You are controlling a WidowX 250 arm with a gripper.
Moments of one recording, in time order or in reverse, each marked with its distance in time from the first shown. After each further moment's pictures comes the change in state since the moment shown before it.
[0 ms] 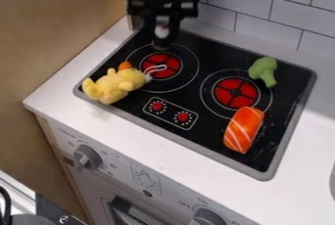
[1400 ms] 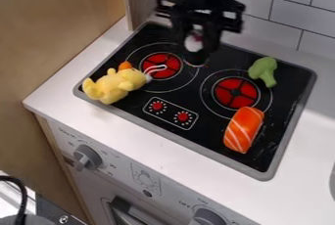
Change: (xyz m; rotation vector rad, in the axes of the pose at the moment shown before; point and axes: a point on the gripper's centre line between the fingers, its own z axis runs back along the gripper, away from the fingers) arm -0.083 -0.062 0.058 -0.099 0.016 -0.349
